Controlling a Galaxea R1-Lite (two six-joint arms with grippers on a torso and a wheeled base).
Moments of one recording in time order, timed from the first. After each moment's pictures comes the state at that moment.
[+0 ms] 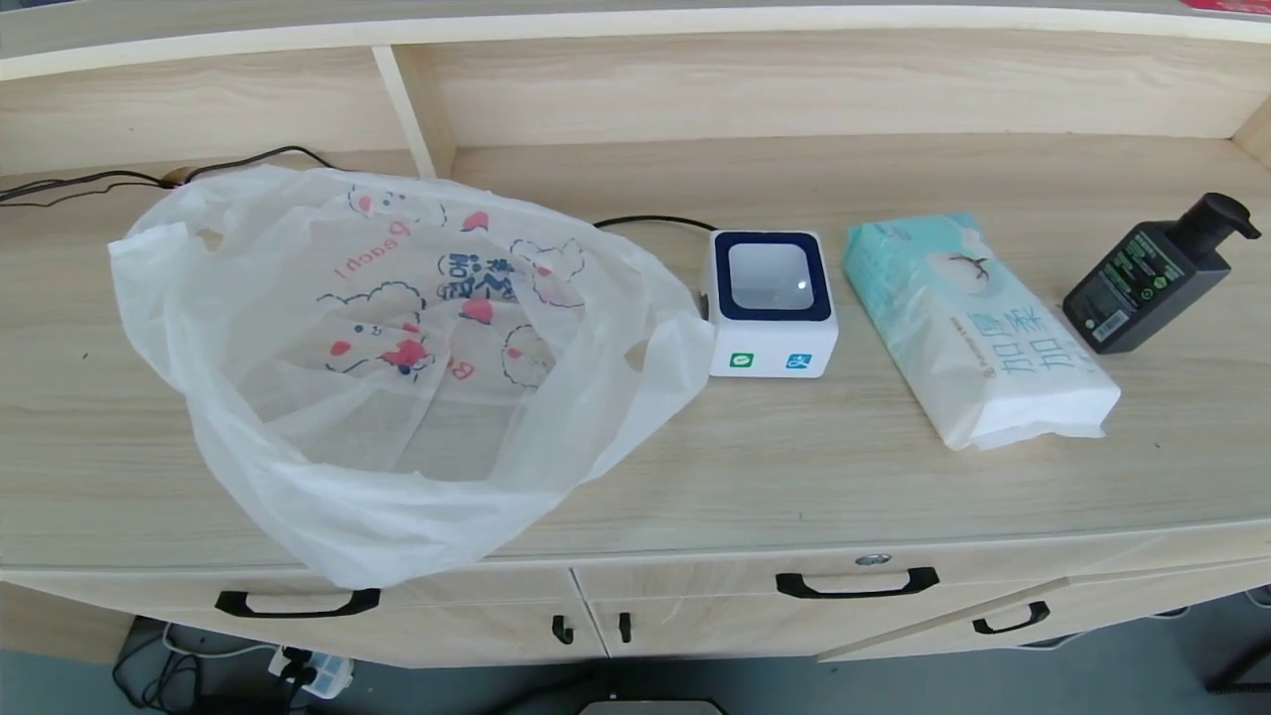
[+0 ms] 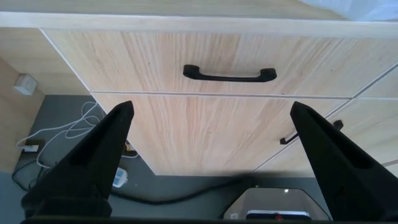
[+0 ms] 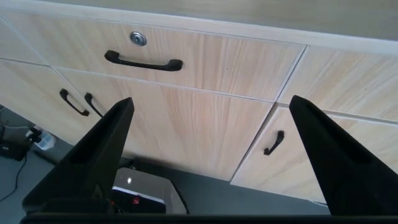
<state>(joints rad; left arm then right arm) 0.00 0.00 0.00 -0.02 0.00 0.03 0.00 0.00 0.00 -0.04 0.25 -0.10</state>
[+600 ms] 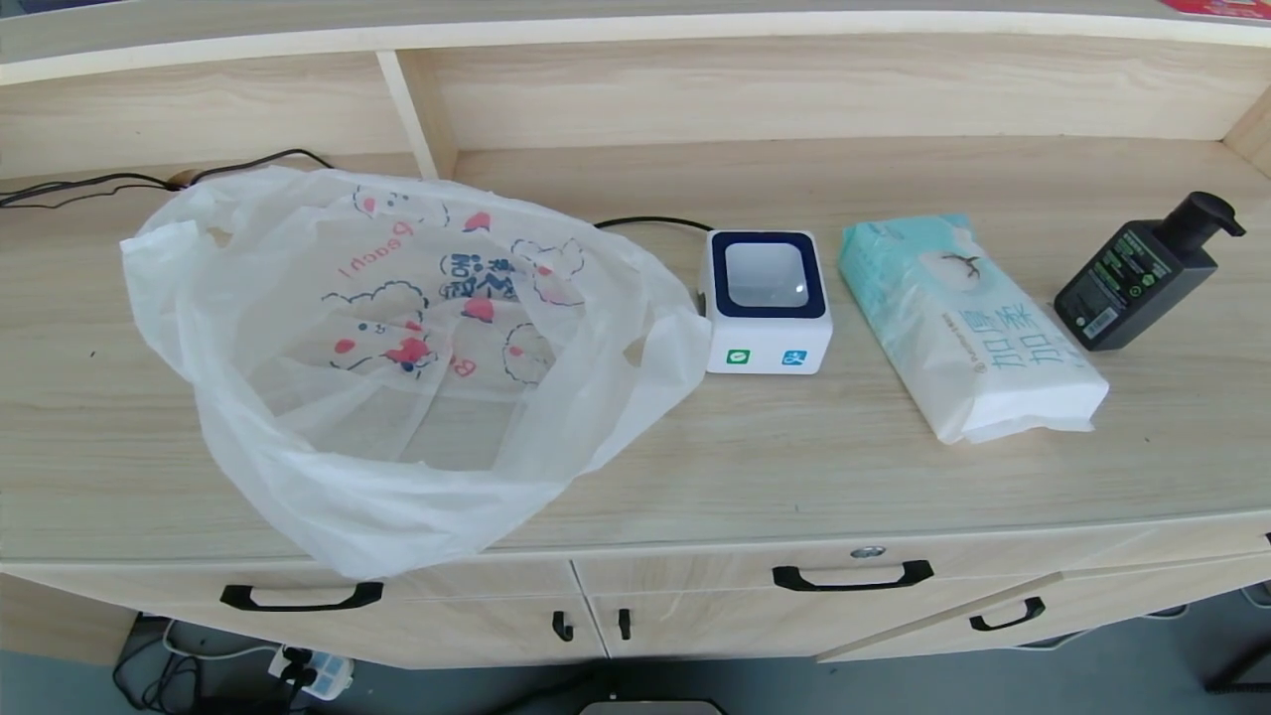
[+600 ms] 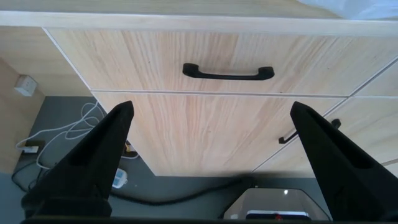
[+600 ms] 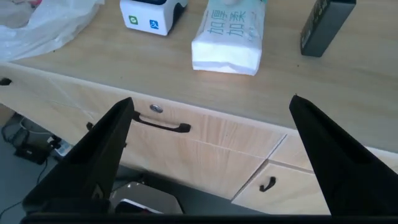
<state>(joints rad) 0.00 0.00 0.00 -0.02 0.00 0.03 0.00 0.50 -0.55 0.03 0.32 -0.09</state>
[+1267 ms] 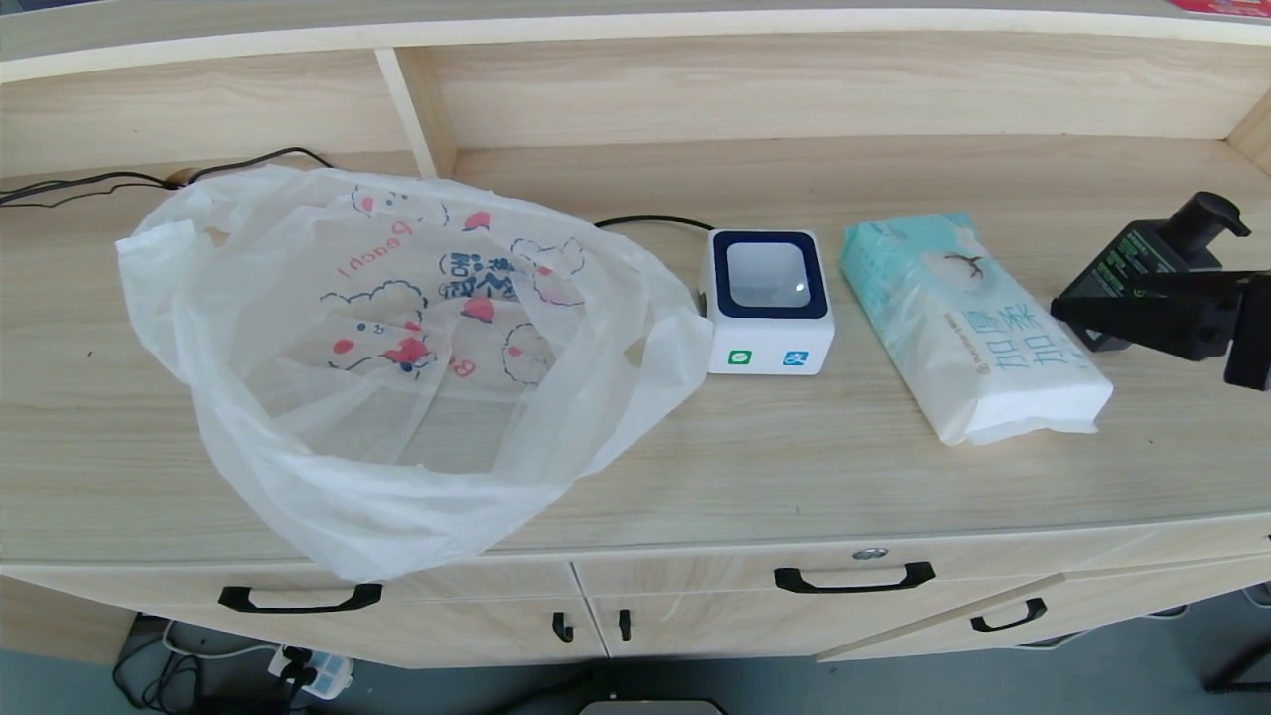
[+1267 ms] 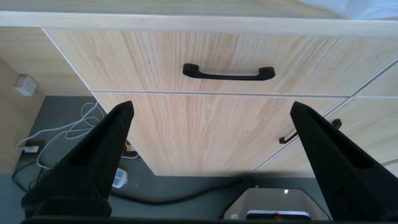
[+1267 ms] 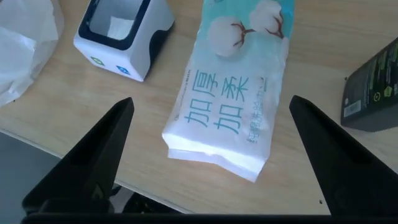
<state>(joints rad) 0.00 0.00 0.00 -0.02 0.00 0.03 0.08 1.25 -1.02 0.00 0.32 -0.10</state>
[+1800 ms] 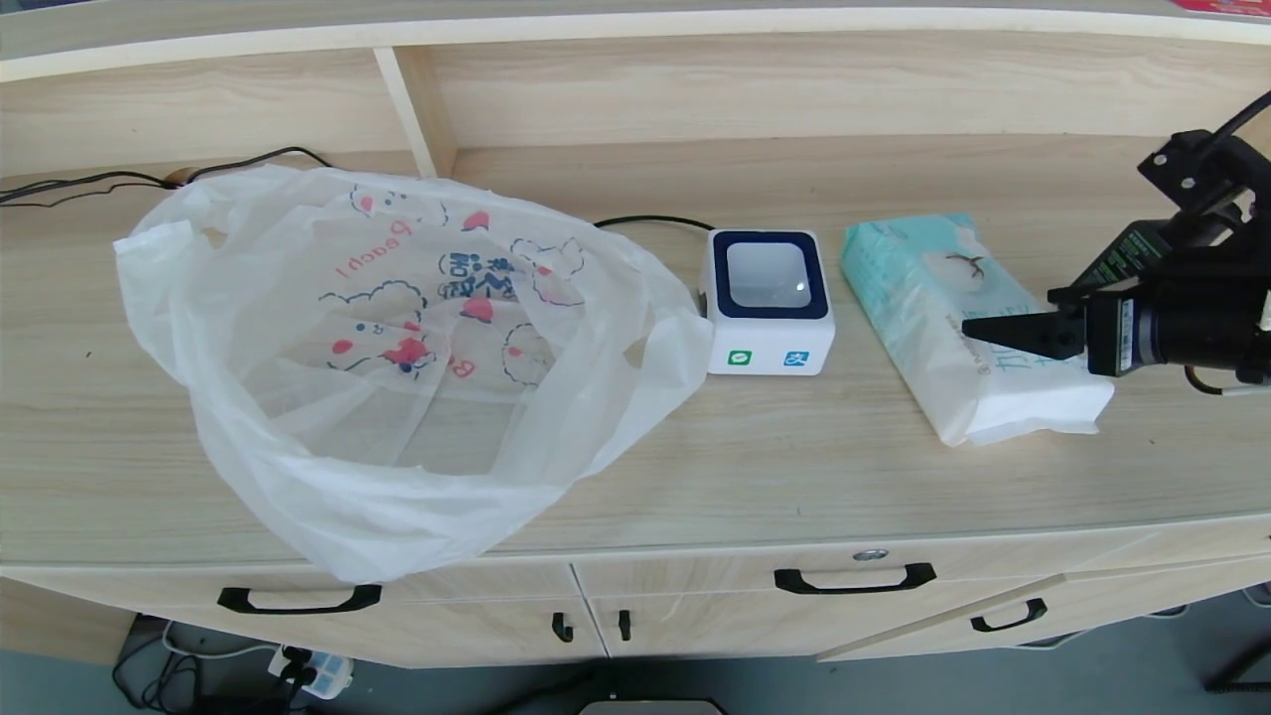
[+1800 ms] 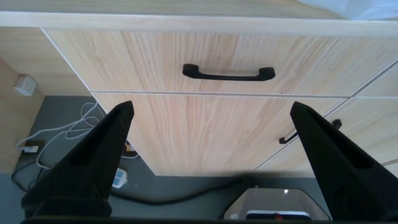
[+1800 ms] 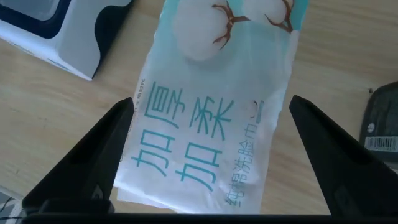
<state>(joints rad) 0.00 0.00 0.00 -0.02 0.00 0.03 0.09 1.47 -1.13 0.01 0.27 -0.21</state>
